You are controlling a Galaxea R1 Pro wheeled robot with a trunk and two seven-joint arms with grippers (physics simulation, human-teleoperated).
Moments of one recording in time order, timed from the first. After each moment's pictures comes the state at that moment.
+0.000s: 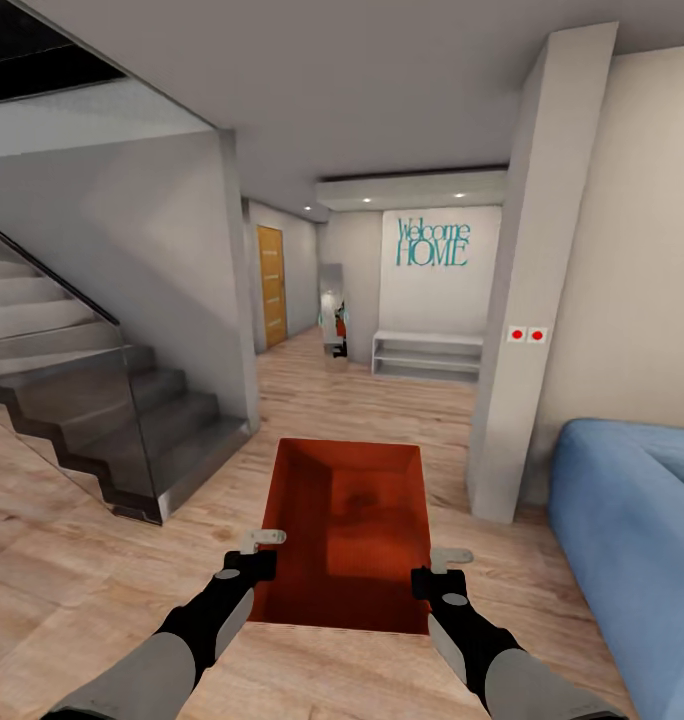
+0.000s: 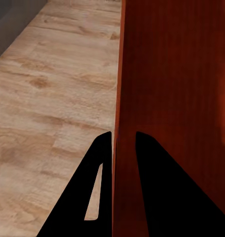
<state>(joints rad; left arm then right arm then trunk) -0.67 -0.08 -0.16 -0.36 0.12 0.07 0.15 -0.66 0.11 0.13 -0.25 -0.08 -0.06 -0.24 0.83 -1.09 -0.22</state>
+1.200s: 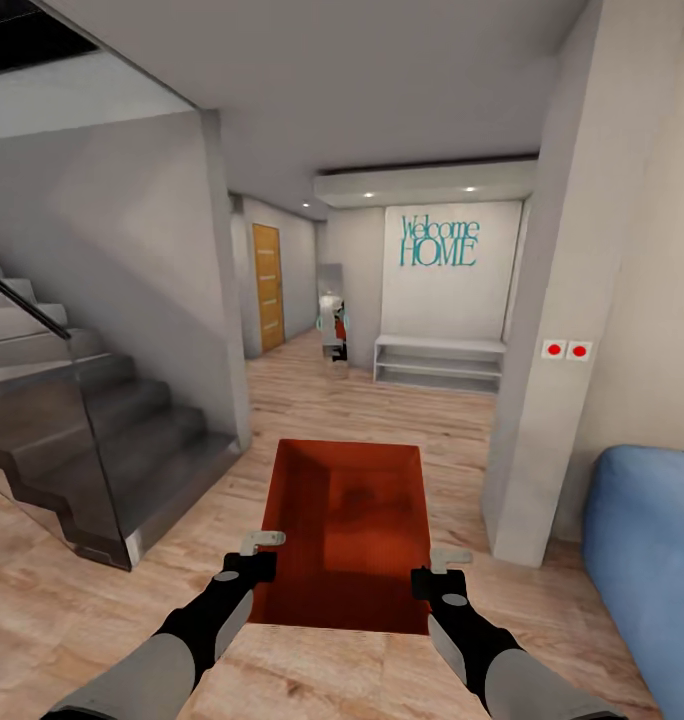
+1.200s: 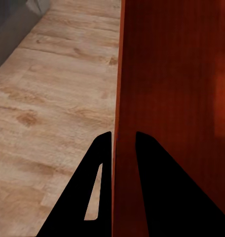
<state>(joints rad) -0.67 -0.08 -0.16 -0.35 0.12 0.06 0.14 -0.66 0.11 0.13 -0.25 -0.08 -0.06 -0.24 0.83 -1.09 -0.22</state>
